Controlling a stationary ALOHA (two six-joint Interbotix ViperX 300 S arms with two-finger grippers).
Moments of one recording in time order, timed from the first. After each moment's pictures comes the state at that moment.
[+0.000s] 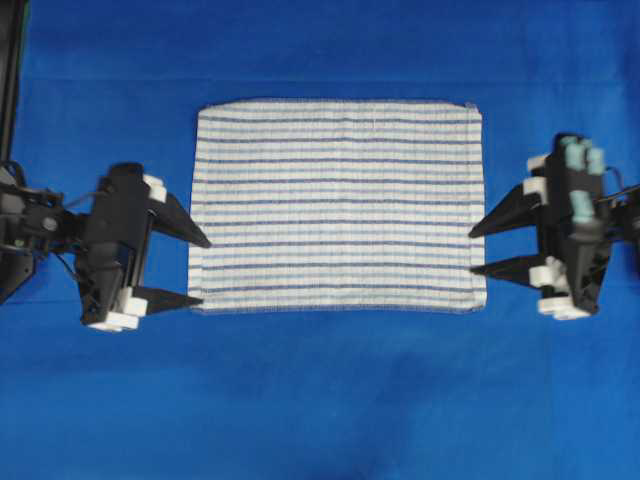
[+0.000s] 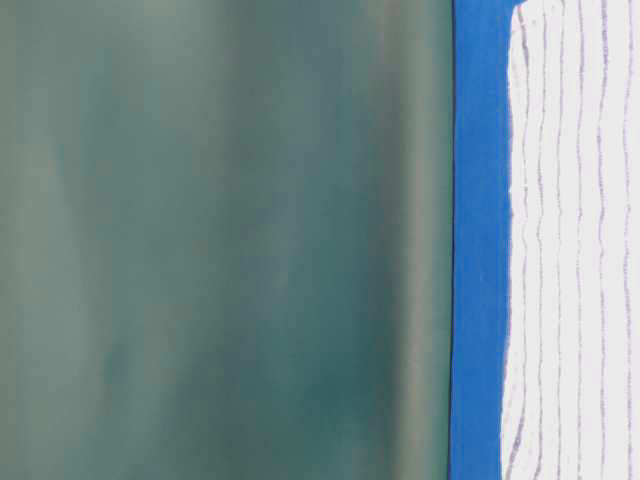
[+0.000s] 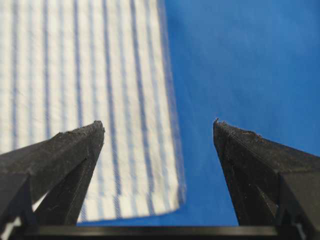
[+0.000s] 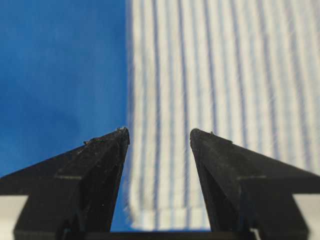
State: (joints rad) left arm -0.14 -0.50 1.06 -0.02 -0.06 -0.10; right arm 0.11 -0.57 1.00 -0.18 0.17 0.38
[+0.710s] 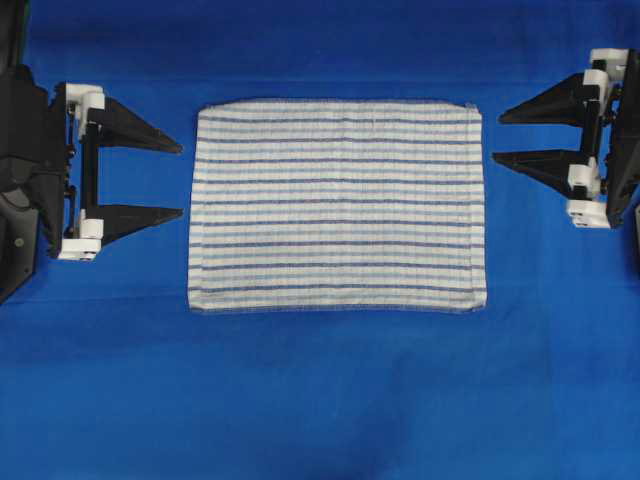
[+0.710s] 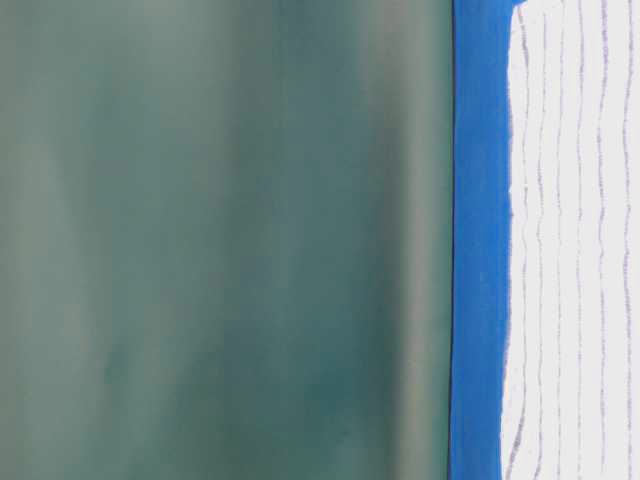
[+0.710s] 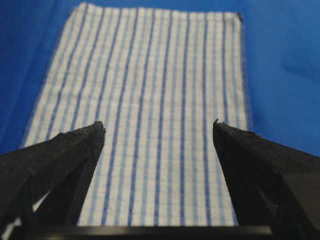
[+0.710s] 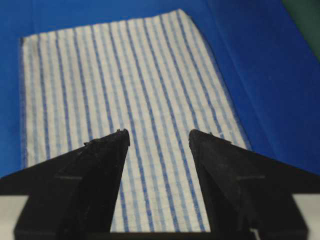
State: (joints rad) left arm 0.07 -0.76 1.10 -0.02 -0.07 0.05; right arm -0.15 -0.76 1.01 -0.33 0.17 0.38
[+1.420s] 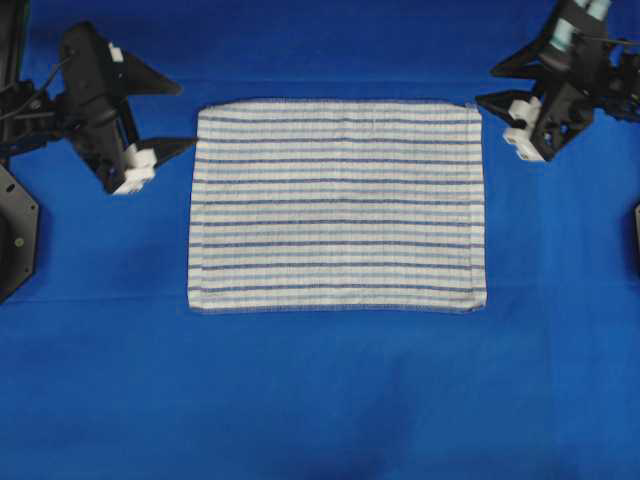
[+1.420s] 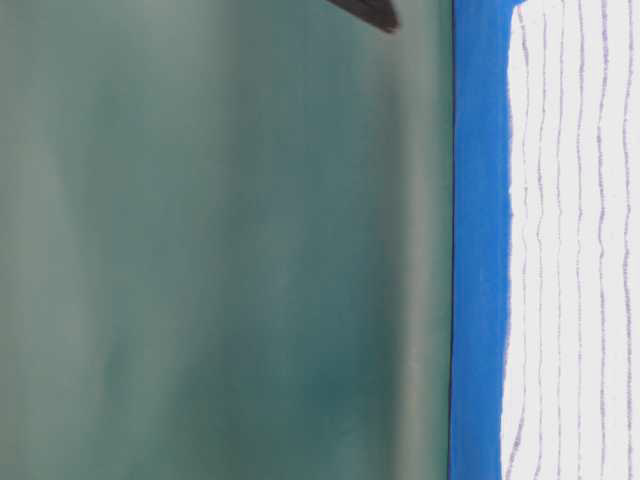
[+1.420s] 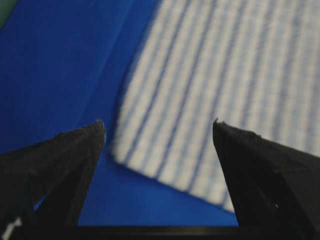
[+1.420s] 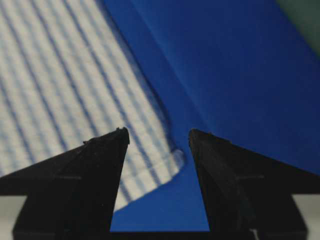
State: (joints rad) left arm 0.42 -0.43 1.14 -0.02 -0.23 0.14; right arm -0.51 -0.36 1.01 -0.36 0.06 0.37
